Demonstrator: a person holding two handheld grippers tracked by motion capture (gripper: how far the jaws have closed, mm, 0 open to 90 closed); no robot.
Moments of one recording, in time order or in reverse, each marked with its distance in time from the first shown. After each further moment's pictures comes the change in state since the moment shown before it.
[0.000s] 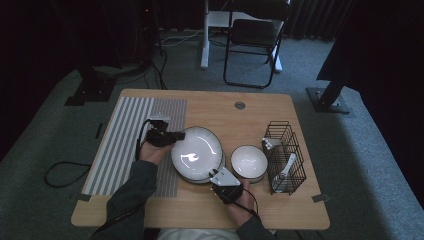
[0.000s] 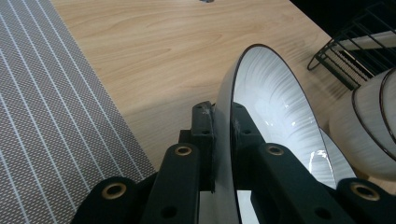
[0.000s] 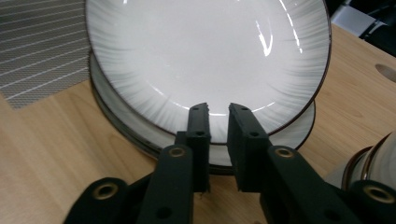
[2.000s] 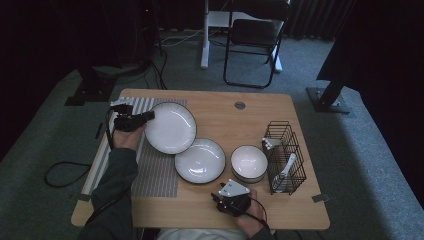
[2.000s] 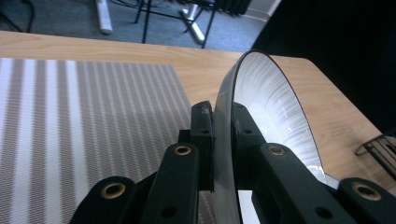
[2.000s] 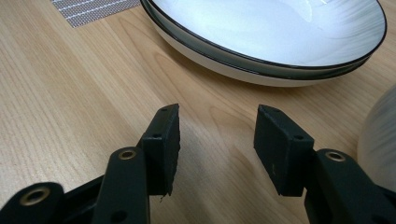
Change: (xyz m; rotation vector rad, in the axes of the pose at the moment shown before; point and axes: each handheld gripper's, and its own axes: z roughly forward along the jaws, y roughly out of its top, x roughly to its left) left arm 0.064 0.017 -0.069 -0.225 0.191 -0.176; right arm -0.002 -0.040 -0.013 0.092 0.168 0.017
